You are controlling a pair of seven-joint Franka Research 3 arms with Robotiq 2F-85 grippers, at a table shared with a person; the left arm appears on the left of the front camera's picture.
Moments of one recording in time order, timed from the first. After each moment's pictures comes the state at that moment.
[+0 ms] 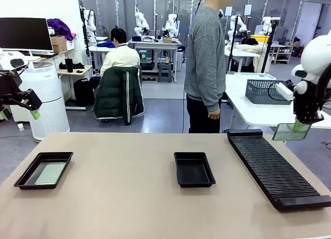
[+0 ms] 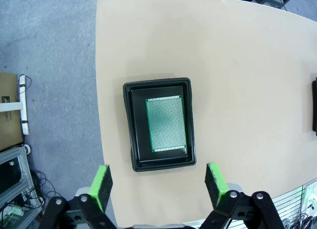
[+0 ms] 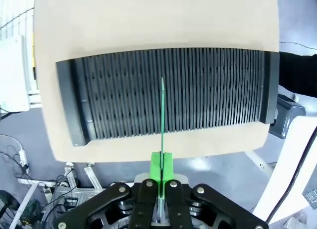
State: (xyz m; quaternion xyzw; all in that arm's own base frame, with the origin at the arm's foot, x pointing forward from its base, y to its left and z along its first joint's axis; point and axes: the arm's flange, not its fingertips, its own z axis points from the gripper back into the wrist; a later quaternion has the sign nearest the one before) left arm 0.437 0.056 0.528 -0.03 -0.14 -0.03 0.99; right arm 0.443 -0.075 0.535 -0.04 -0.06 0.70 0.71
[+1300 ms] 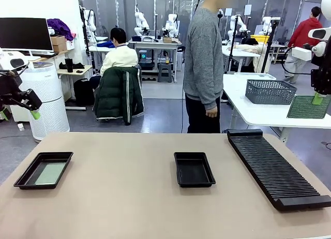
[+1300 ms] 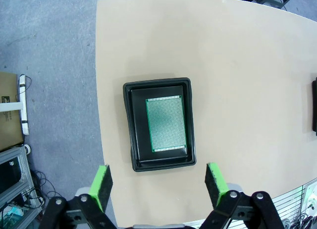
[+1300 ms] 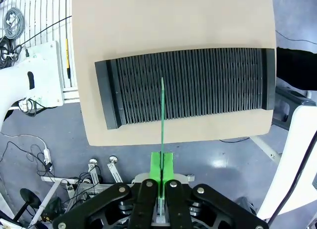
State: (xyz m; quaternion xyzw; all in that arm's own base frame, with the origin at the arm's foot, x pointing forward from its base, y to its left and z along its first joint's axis) left arm 0.437 0.056 0.528 -0.03 -0.14 -0.03 0.99; right arm 0.433 -0.081 0.631 0.00 -0.03 0.68 0.73
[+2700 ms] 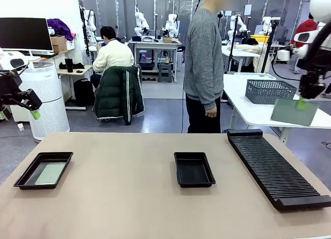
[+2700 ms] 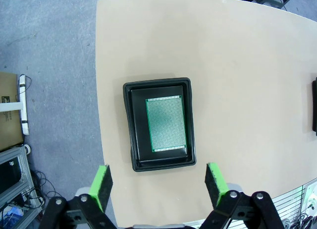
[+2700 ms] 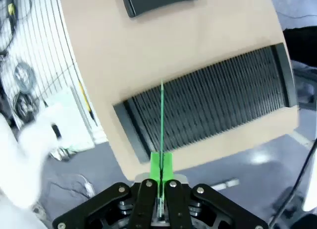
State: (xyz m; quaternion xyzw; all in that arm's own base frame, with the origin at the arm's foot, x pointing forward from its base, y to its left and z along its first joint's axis) left arm 0.437 0.056 0.528 -0.03 -0.14 -0.03 0.99; right arm 0.432 -0.029 0.616 0.06 -0.02 0.57 0.82
